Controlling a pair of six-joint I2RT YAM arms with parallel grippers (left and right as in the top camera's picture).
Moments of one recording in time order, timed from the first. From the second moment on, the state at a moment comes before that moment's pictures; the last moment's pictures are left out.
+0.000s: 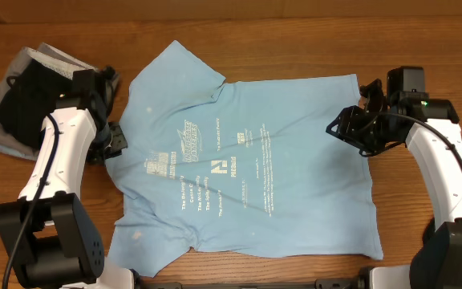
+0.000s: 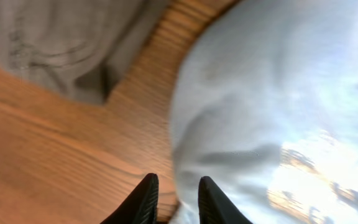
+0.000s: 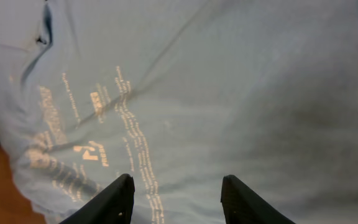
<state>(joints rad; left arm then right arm) 0.13 1.73 1.31 -1.10 -0.20 -0.33 -0.08 1.58 1.23 -0.95 -0.45 0.26</state>
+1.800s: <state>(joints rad) -0.08 1.77 1.28 -0.81 0.29 -0.05 -0.53 1.81 1.49 -0.93 -0.59 0.38</state>
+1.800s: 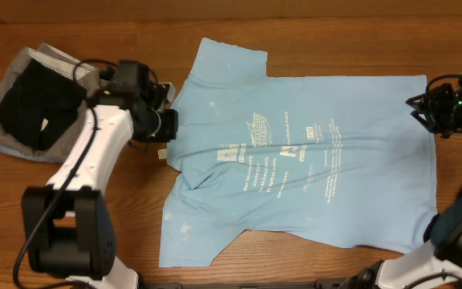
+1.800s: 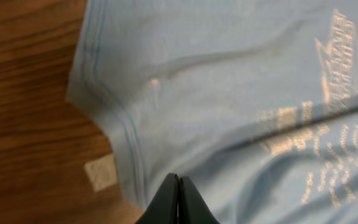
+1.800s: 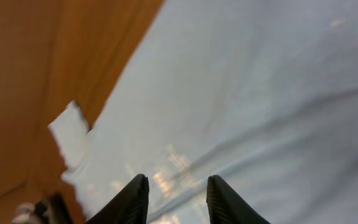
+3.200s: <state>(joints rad) -0.07 2.03 1.48 -0.82 0.47 -0.05 0.03 1.73 1.31 -0.96 -0.33 0.33</state>
